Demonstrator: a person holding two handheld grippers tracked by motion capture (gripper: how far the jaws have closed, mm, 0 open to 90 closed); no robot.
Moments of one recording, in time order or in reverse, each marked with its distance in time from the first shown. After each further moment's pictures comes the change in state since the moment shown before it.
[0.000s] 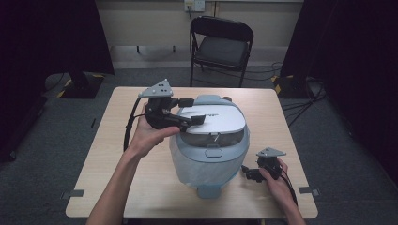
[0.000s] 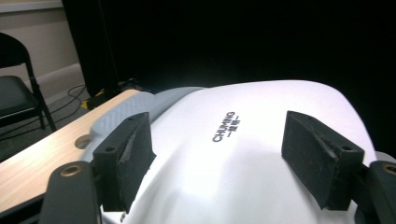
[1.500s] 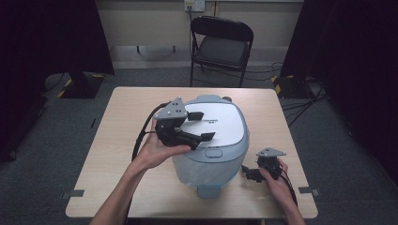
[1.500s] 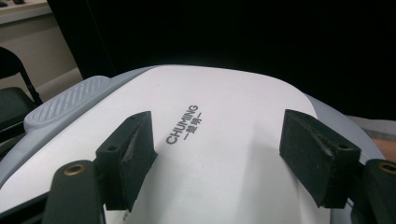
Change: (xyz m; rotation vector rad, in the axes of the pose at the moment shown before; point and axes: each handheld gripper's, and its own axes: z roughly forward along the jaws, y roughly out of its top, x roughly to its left) left arm -0.032 -0.018 0.018 0.051 0.017 0.122; right arm 0.000 0.000 0.000 0.000 0.000 0.001
